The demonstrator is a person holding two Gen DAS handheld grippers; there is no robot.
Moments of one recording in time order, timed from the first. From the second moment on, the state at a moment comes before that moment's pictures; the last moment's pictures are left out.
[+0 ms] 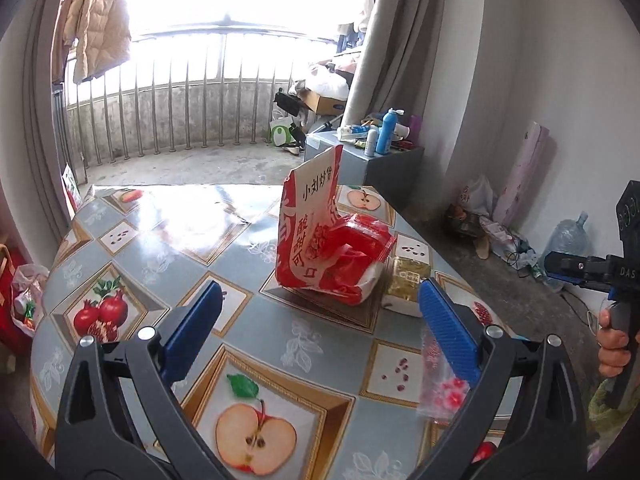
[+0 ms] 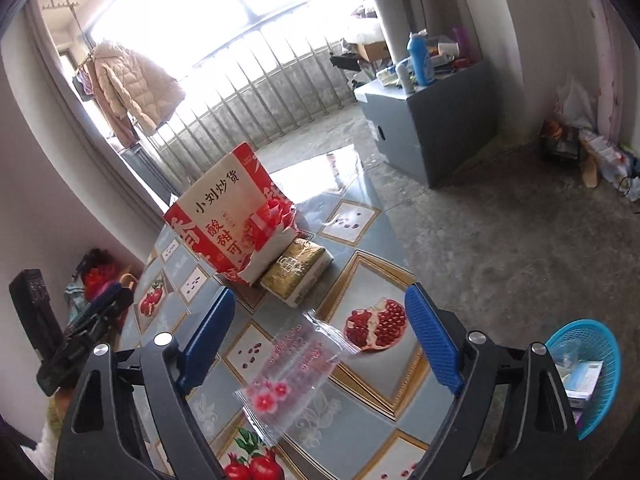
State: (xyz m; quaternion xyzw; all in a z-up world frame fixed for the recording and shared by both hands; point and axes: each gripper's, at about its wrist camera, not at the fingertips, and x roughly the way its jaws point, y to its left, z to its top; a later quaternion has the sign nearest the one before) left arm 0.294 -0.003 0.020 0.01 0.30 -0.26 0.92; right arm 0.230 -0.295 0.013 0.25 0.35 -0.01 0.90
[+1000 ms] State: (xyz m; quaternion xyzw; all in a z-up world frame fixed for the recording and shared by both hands) left arm 0.357 -0.030 -0.038 0.04 0.37 -0.29 0.88; right arm 0.359 -0.281 -0.069 0.29 0.46 0.08 0.83
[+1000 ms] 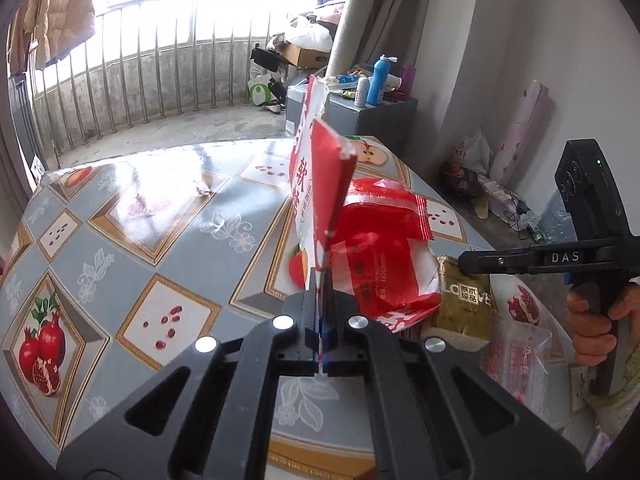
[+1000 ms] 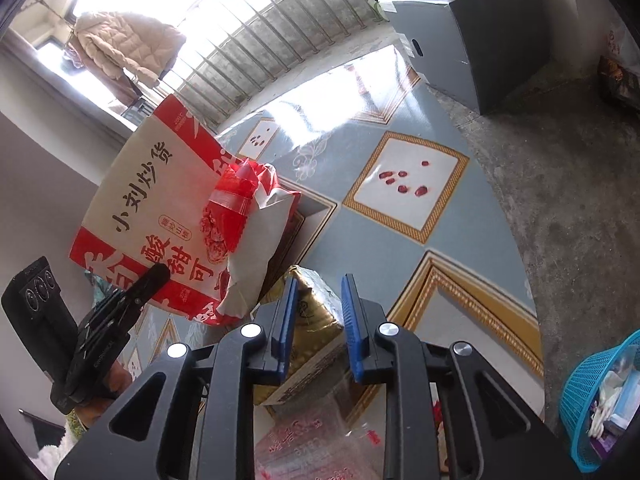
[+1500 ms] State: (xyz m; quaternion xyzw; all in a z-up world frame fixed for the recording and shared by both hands) left arm 0.218 0.061 -0.034 -0.01 0.41 -0.31 0.86; right arm 0.230 -0.227 -0.064 0.29 0.47 0.09 0.83
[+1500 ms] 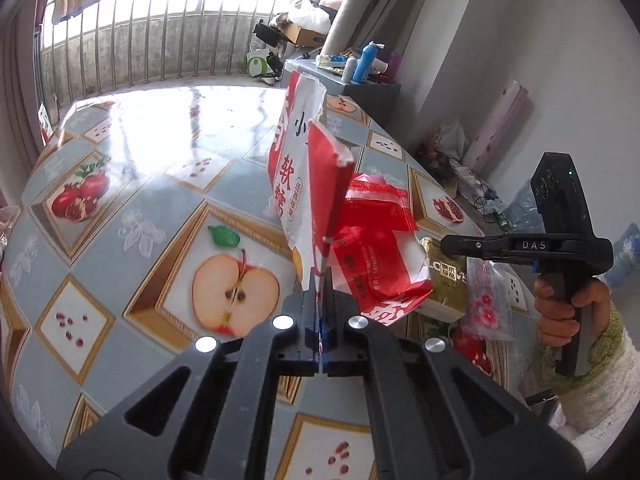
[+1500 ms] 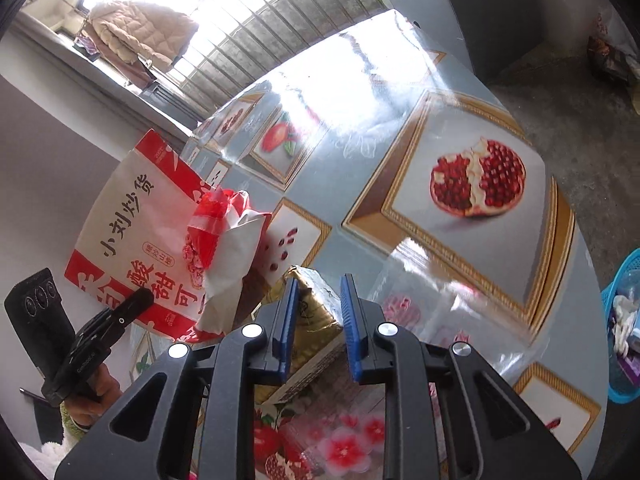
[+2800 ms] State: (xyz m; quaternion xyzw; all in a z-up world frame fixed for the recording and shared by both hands) left arm 0.135 -0.030 -0.003 0.01 0.38 -0.42 0.83; right arm 0.124 -0.269 -0.055 0.28 0.48 -0.03 0.83
